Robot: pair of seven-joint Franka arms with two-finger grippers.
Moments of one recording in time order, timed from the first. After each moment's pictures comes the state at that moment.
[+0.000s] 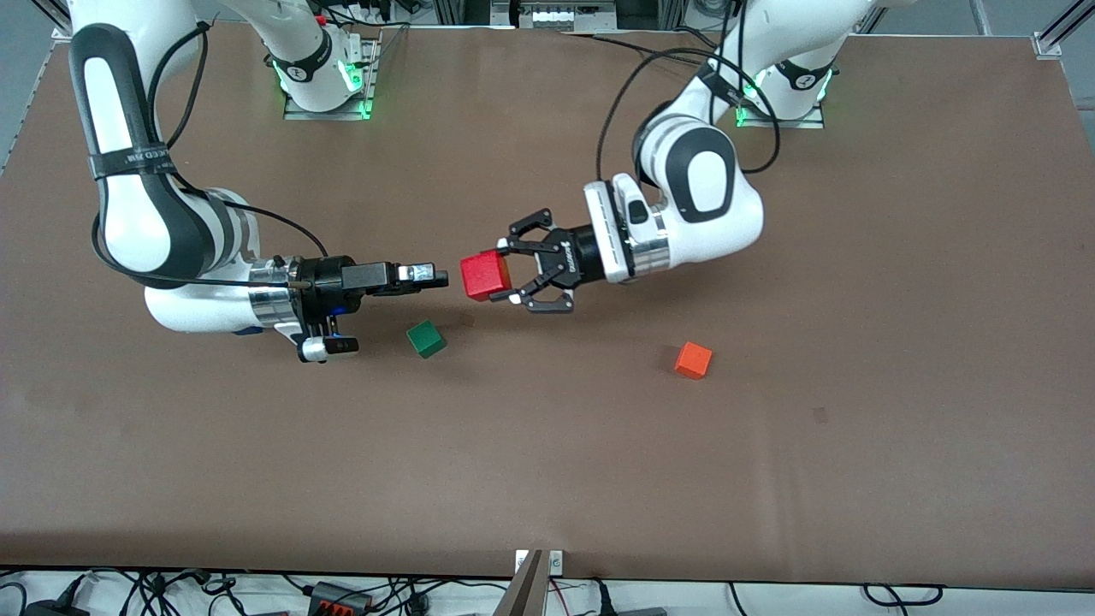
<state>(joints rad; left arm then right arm) -0.40 0.49 -0.28 -1.65 -2.05 2.40 2.23 0.24 0.50 -0.04 -1.67 1.63 1.60 -0.34</state>
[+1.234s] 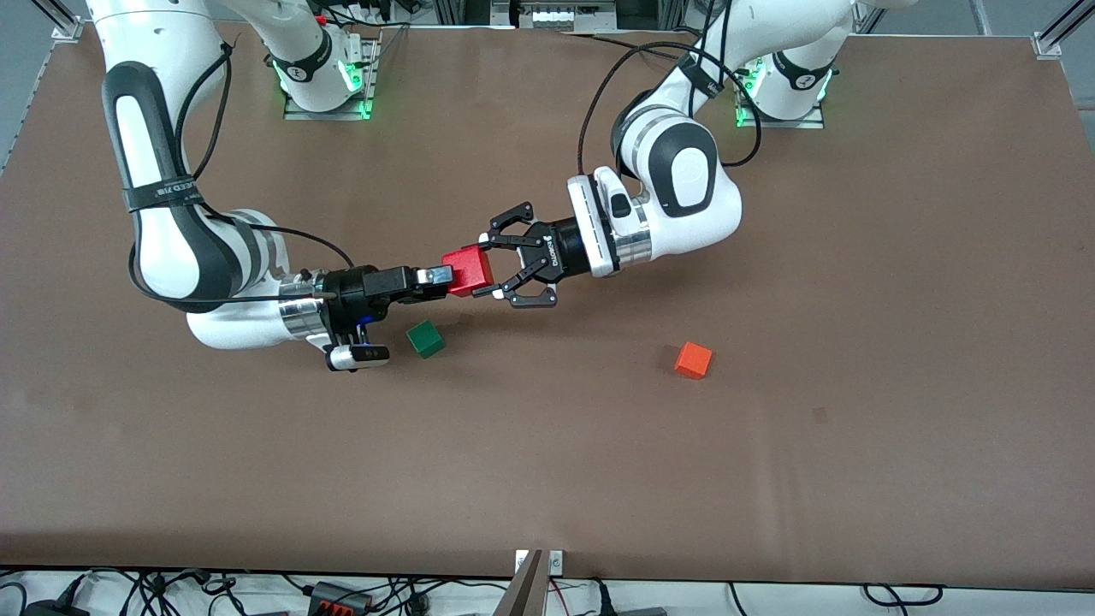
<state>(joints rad) -0.42 0.51 -0.28 -1.62 -2.15 2.40 2.26 0.28 0.57 -0.04 -1.61 1.74 1.56 -0.38</state>
